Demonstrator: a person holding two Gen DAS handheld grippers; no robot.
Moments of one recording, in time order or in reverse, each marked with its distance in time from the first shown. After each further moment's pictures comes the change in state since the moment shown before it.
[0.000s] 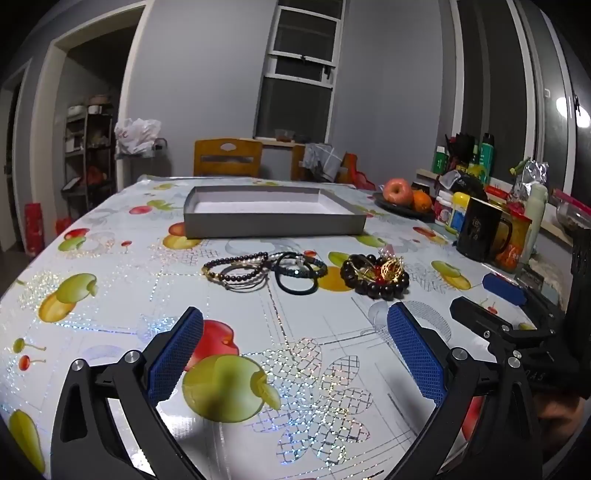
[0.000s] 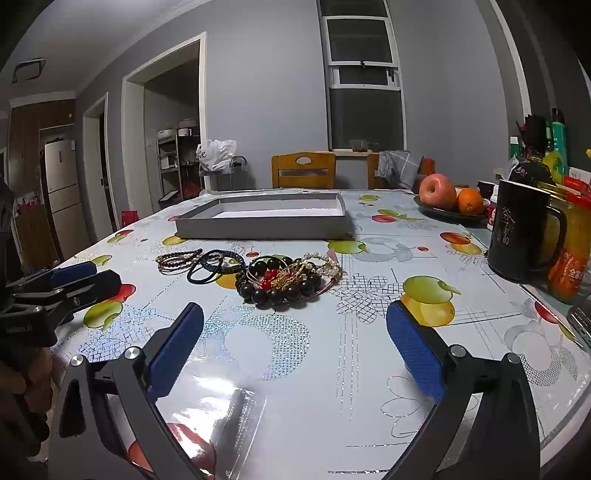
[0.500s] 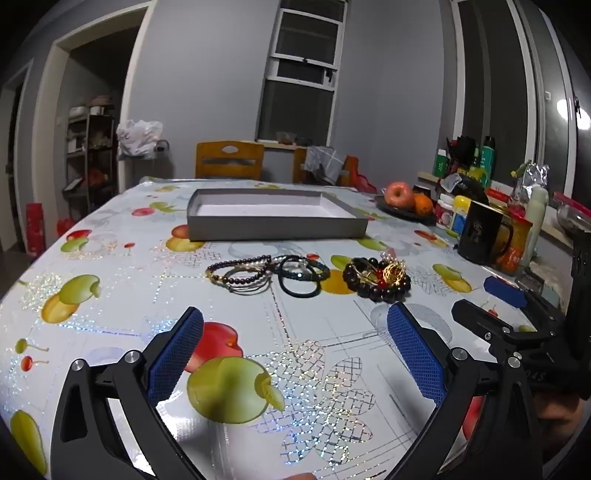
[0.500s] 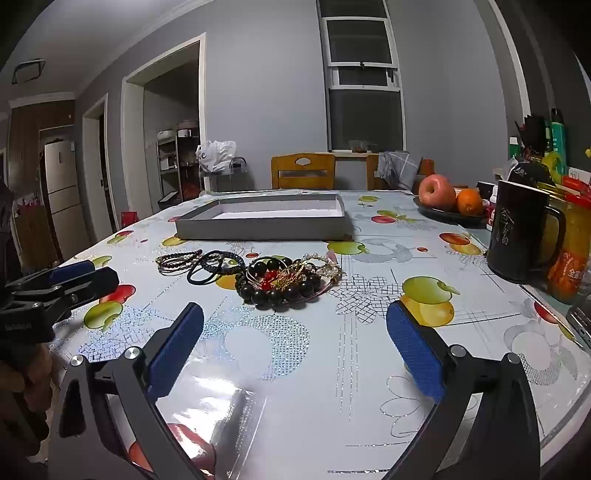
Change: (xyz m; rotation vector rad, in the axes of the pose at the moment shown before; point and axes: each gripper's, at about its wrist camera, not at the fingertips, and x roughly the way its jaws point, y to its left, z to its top) left arm 0.003 -0.010 -0.004 0.006 -0.030 0.008; right arm 0.000 0.000 0.000 0.006 -0.008 0.003
